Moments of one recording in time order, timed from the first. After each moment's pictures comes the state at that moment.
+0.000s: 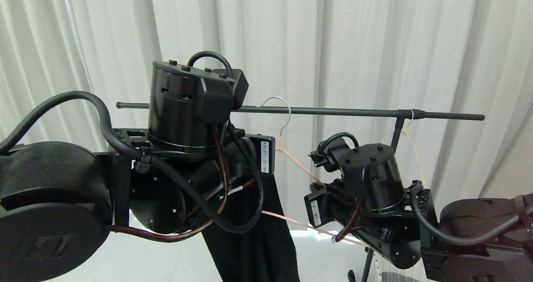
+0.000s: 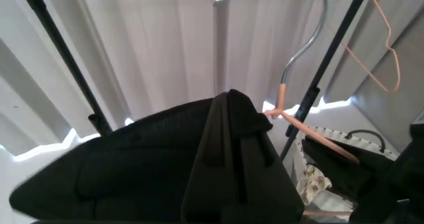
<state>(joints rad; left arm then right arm) -0.83 1.63 -1.09 -0.18 0.47 -0.19 0.99 1.81 -0.93 -0.44 -0.46 0.22</state>
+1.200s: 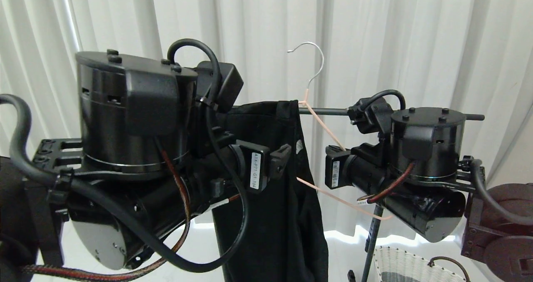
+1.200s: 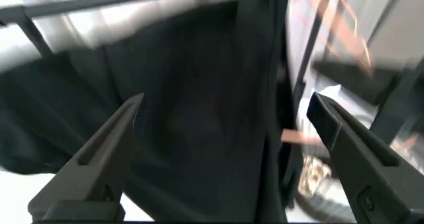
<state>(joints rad) -0.89 1.52 -1.01 -0.18 0.45 -0.09 0.92 1.70 -0.91 -0.59 -0.47 0.20</state>
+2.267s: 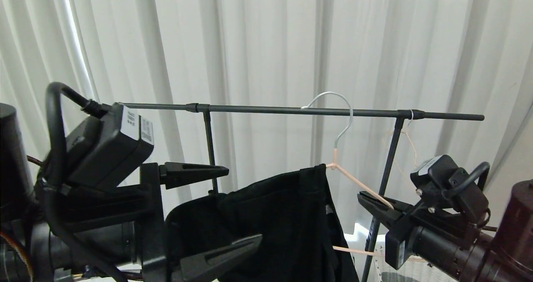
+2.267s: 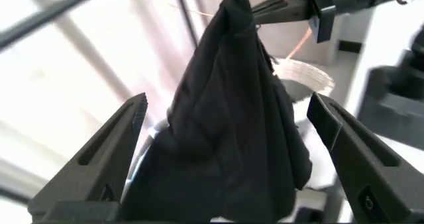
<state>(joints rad) -0.71 1.22 -0.70 -0.22 -0.35 0.24 0.96 1.45 -0.41 -0.87 -0.28 -0.01</state>
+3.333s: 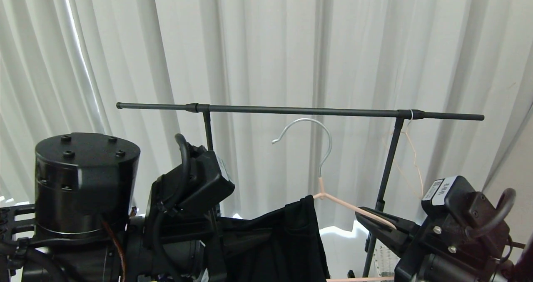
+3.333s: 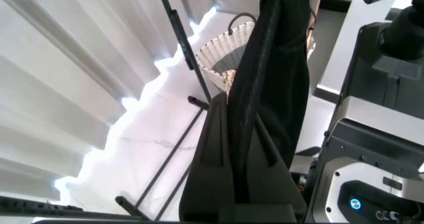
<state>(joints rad) -0.75 1.39 -0.68 -0.25 -0.36 0.24 1.07 1.40 -0.36 -0.89 -0.28 -0.06</state>
